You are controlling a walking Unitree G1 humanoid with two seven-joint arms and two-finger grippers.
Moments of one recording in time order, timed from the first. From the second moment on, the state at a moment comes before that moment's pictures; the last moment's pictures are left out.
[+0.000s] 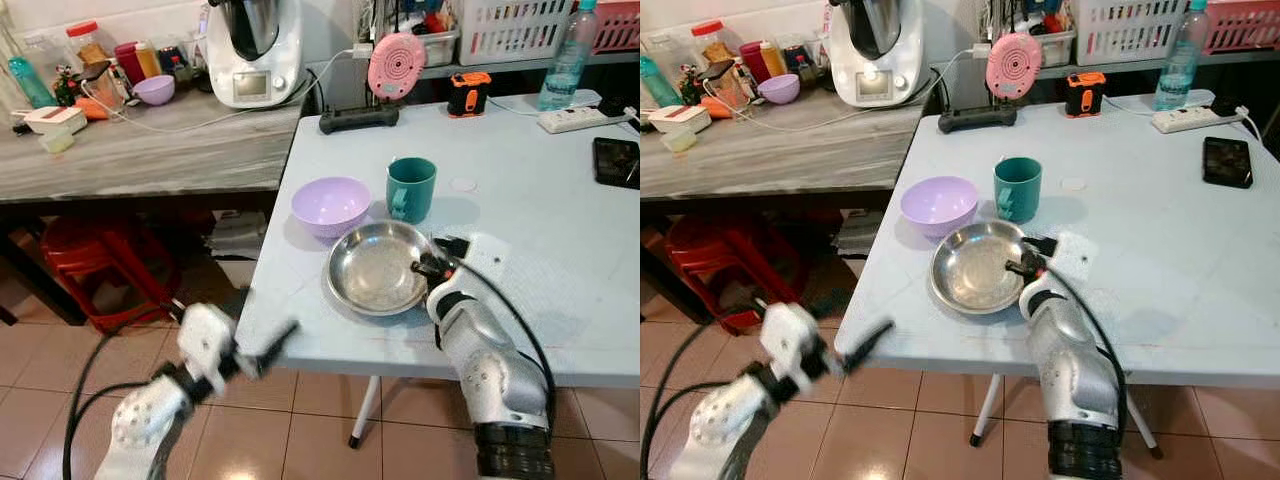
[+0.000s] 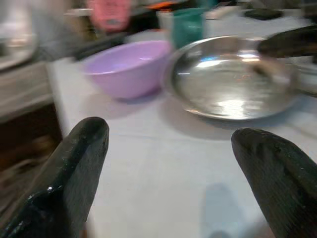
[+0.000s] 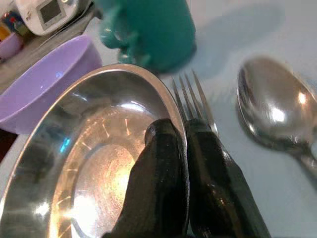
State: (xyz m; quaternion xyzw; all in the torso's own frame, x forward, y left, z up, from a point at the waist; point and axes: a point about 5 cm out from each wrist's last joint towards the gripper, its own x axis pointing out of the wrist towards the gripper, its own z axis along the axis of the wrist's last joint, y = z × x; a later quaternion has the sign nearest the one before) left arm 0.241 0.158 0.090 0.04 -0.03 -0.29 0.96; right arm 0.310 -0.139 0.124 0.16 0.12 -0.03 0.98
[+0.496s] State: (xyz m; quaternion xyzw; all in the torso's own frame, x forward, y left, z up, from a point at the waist) left arm 0.268 0.171 0.088 -0.03 0.00 -0.15 0.99; right arm 0.296 -0.134 0.122 0.18 0.10 0.01 0.98
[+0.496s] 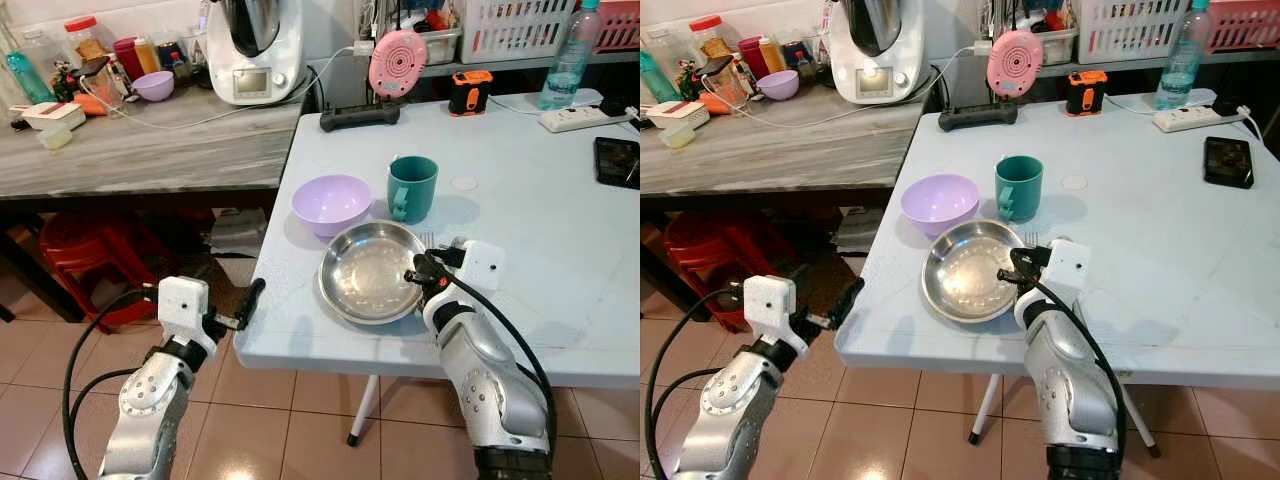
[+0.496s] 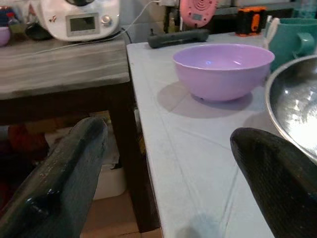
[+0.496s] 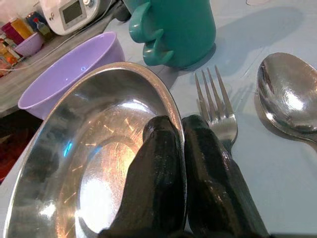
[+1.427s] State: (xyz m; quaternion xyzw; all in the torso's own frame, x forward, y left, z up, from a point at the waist) left arm 0.282 0.170 0.092 -0.08 0.00 -0.11 0.99; right arm 0.278 -0.148 0.127 0.10 0.02 -0.02 0.99
